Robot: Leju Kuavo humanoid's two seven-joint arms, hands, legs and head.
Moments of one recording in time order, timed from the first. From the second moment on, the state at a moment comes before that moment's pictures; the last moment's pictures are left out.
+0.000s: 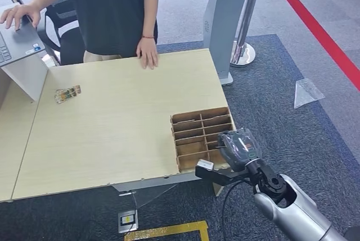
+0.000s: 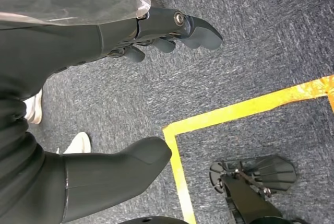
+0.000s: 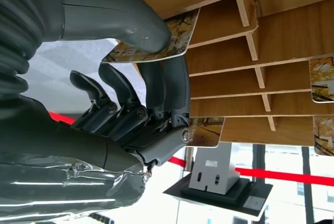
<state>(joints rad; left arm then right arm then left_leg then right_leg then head) -0.13 0.09 -1.30 -0.23 0.93 0.54 -0.14 -0.14 -0.40 0.49 -1.55 1.26 -0.06 0.26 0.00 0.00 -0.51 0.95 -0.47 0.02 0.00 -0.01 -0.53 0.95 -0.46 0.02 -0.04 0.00</state>
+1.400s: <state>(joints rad) -0.12 0.10 -1.30 -0.23 0.90 0.51 -0.18 -0.35 -0.81 0.48 -1.99 0.91 0.39 0.26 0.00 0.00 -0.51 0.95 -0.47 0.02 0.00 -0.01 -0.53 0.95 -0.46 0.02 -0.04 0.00</state>
